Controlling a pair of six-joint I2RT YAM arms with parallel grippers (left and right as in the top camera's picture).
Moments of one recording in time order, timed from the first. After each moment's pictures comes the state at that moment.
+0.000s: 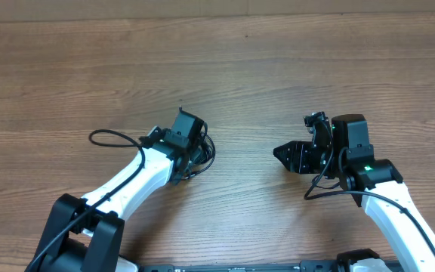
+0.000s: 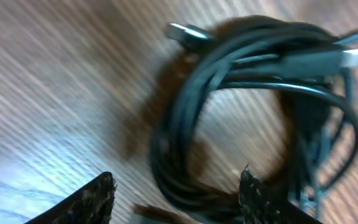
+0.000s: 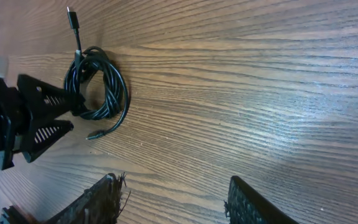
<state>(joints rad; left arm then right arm) -0.46 1.61 0.87 -0.58 -0.16 -1.33 0.16 1.19 0.70 -0.48 -0.51 0.28</state>
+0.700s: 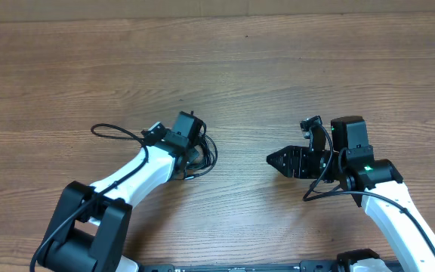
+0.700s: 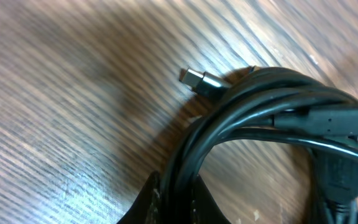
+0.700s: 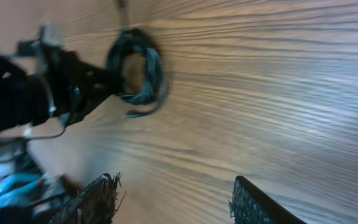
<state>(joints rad) -0.43 1.66 0.86 -0.50 -0.21 -1.10 0.16 1.19 0.70 -0.53 -0.68 0.30</state>
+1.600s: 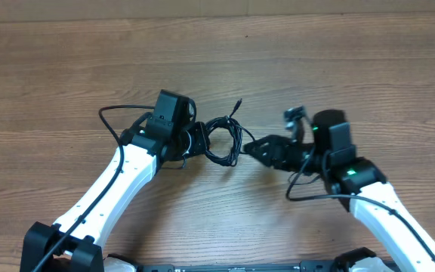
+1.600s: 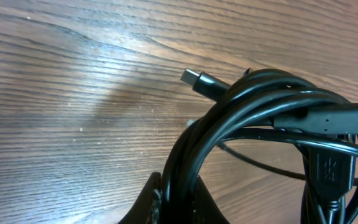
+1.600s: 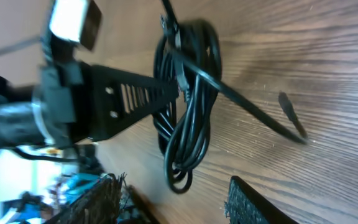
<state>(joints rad) -0.38 1.49 0.99 -0.57 0.31 -0.64 0.36 1.21 0.70 -0.22 -0.70 0.69</state>
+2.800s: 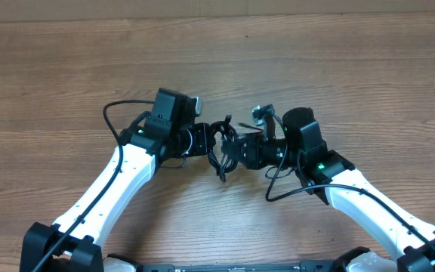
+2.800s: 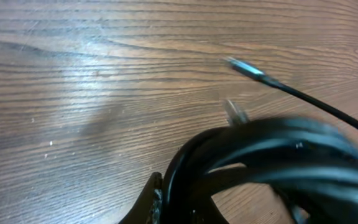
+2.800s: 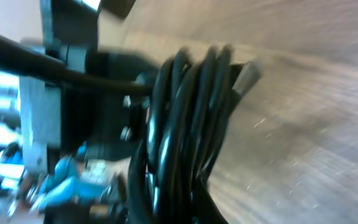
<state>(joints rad) -0.36 1.49 0.99 -0.53 0.43 -0.51 0.47 1.39 0.70 0.06 -0.77 0.57</state>
